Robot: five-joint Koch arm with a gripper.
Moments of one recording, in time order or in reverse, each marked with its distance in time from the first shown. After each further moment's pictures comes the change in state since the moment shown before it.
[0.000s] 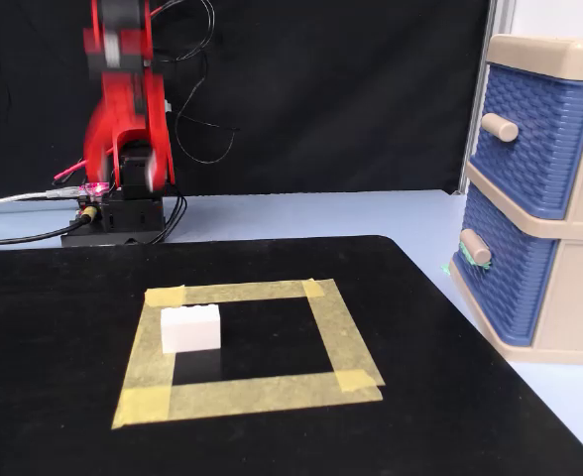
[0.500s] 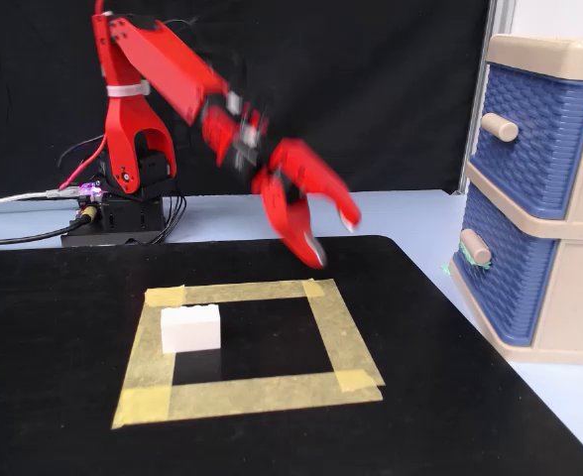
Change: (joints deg) arm -46.1 -40.4 26.2 -112.0 -86.1
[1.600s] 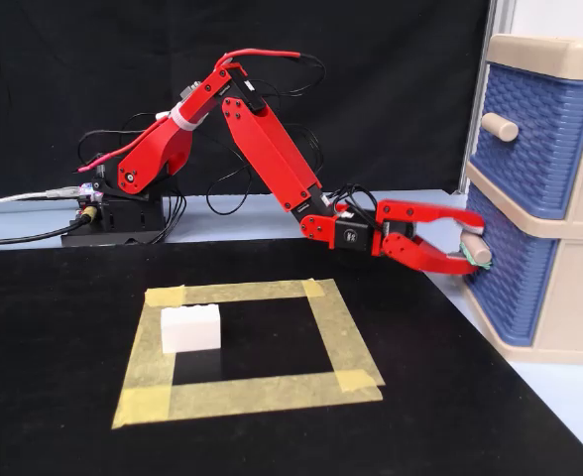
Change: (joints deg) arm -8.5 -44.9 -36.9 -30.5 2.7
